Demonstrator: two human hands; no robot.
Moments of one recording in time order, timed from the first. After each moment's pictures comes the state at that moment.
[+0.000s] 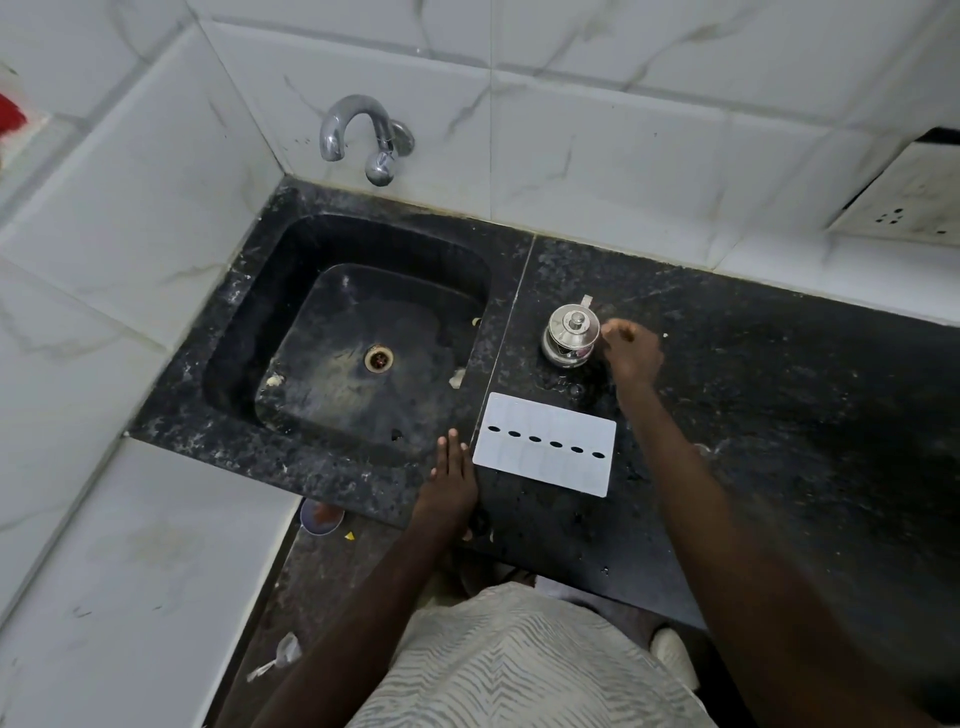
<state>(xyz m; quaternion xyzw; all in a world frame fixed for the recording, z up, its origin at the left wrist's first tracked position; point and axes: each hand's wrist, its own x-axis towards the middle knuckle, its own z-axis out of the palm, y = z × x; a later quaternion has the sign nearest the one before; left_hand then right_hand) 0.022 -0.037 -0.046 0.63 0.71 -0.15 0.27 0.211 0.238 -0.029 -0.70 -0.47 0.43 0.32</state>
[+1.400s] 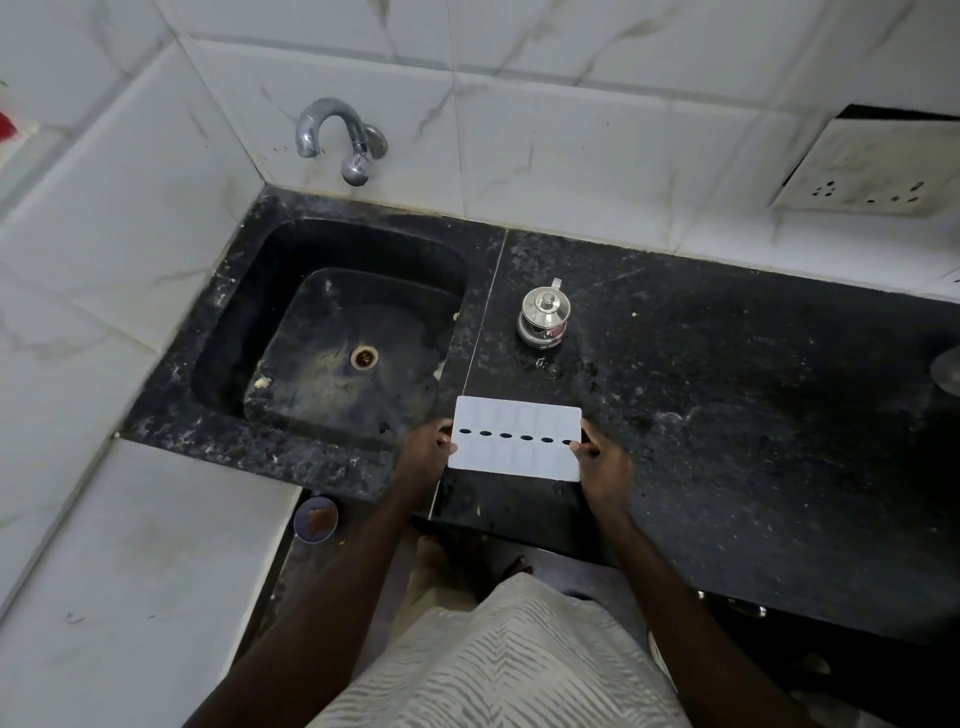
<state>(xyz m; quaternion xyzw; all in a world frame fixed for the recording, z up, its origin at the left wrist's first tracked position) 0.005 -0.017 -0.043 0.41 0.80 0.19 0.39 0.274 0.041 -0.075 -0.70 -0.58 0.34 0.24</state>
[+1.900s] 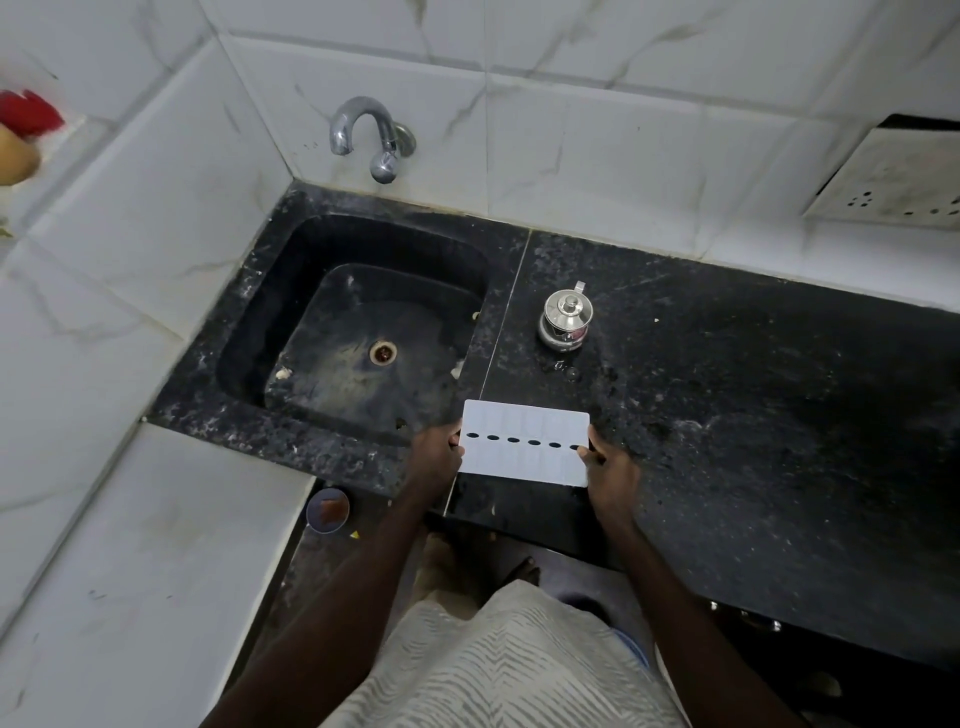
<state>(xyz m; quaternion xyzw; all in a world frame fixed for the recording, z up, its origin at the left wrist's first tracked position) -0.003 -0.029 -0.046 0.43 0.81 0.18 0.35 0.262 0.032 -0.070 -0.69 -0.60 0.35 0.22</state>
